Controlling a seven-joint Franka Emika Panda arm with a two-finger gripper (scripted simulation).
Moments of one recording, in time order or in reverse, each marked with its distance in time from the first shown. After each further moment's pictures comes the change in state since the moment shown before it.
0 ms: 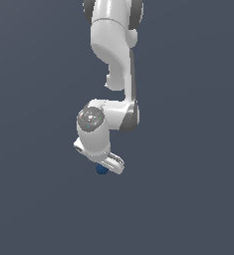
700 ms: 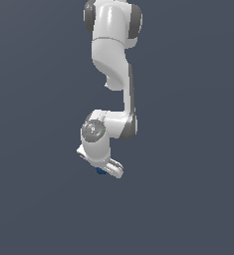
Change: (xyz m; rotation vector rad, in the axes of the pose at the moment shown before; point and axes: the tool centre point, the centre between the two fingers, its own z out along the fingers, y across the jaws) arm 0.000 0.001 0.049 -0.001 -0.002 0.005
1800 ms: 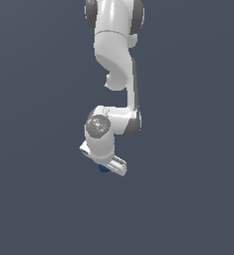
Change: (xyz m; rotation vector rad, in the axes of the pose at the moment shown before) arm -0.011 -0.010 -0.015 -0.001 0.000 0.001
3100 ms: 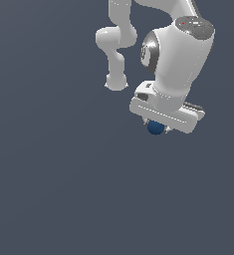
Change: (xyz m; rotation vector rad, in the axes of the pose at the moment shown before) arm -0.144 -0.137 -0.207 0.001 0.003 -0.002
